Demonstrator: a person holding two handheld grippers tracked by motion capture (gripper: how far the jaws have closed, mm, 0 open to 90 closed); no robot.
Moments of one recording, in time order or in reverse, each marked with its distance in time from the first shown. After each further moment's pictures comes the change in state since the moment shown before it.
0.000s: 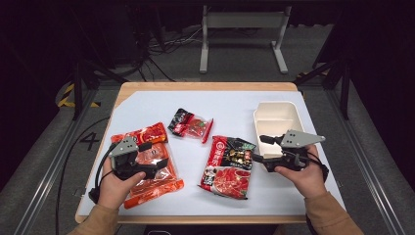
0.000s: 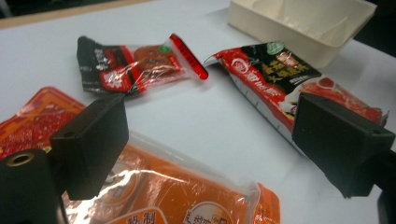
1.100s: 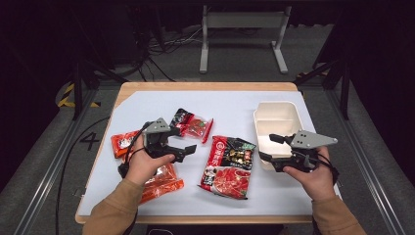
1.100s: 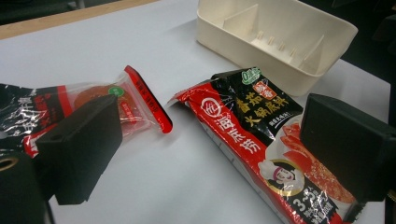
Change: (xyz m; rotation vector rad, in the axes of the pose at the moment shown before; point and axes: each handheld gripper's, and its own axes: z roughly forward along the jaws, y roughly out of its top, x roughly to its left) left arm -0.016 0.055 0.070 0.015 -0.129 0.049; right arm -0.003 -0.001 -0.022 -0.006 -0.061 0.007
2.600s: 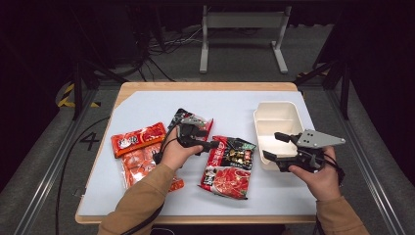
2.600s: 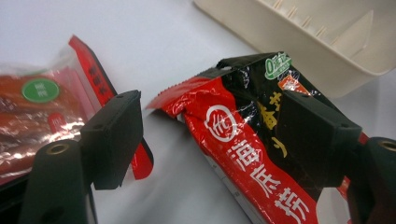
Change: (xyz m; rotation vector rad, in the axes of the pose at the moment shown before) left arm 0.018 -0.002 0.103 0.158 -0.084 -0.134; right arm -0.004 0.000 -0.010 -0.025 -0.018 0.025
